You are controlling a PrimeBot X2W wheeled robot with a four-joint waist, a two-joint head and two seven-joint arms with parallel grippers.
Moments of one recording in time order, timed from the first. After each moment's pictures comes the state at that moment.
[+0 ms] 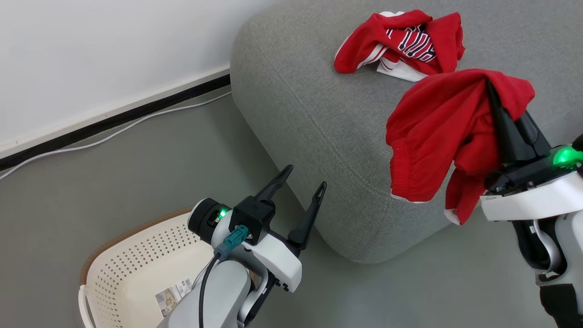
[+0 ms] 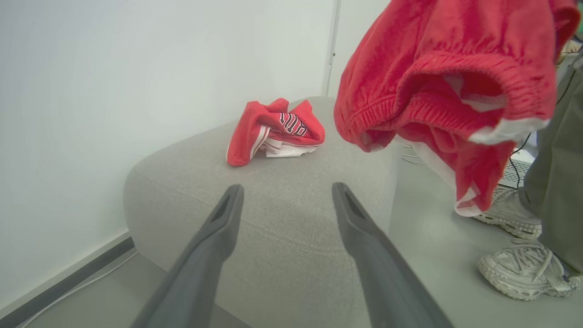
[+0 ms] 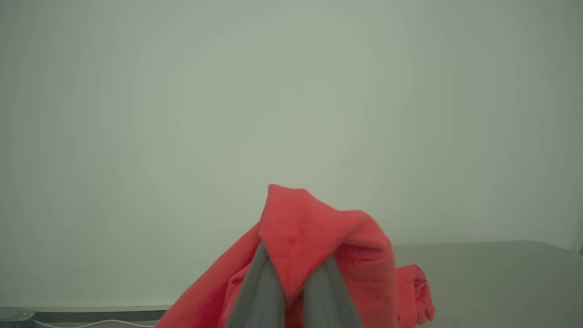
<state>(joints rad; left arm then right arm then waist) -0.45 0.05 -0.67 0.43 -0.37 0.02 -0.25 -0.42 -0.32 0.25 0.07 0.45 0.13 -0.26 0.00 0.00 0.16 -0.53</state>
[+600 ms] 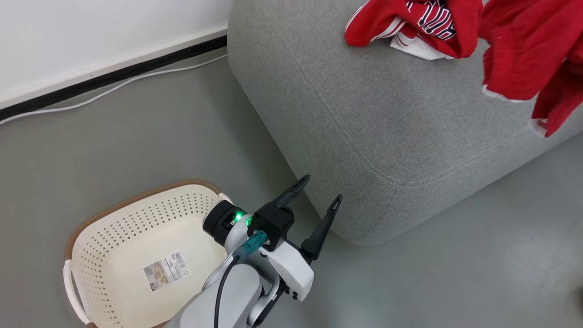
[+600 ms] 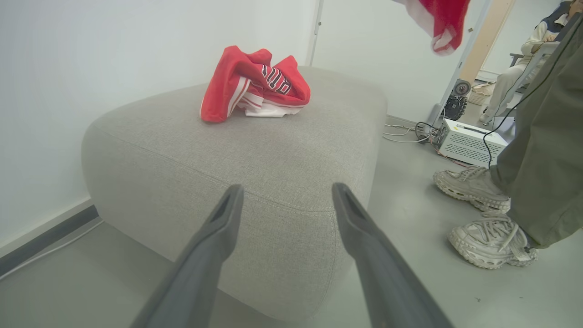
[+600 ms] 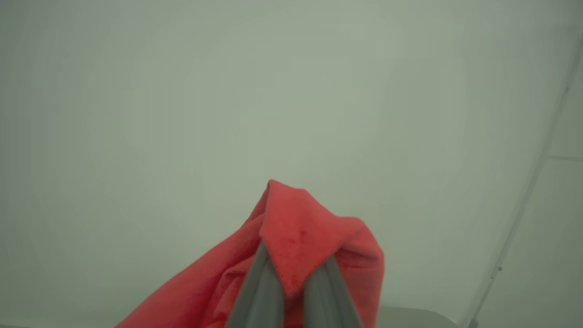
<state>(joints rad) -0.48 0.05 -0.77 0.47 -0.38 0.01 -0.25 -0.69 -0.48 0.12 0.17 0.37 0.13 -0.26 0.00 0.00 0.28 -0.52</state>
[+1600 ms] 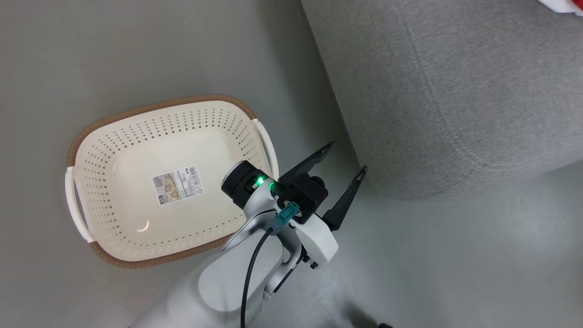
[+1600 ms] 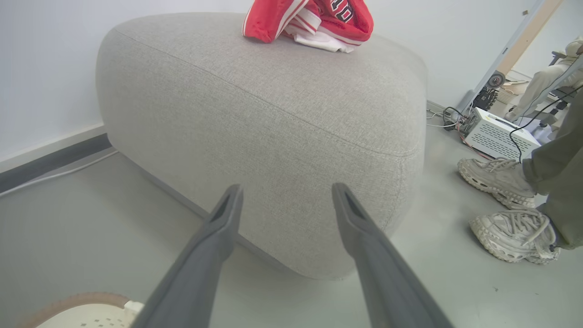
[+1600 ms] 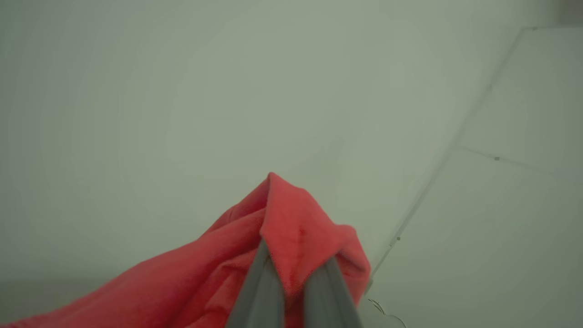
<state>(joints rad) -0.70 0.06 -0.98 0.52 -0.47 0.10 -0.26 -1.14 -0.70 -0.05 0.68 0.23 0.13 -0.26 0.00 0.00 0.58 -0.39</state>
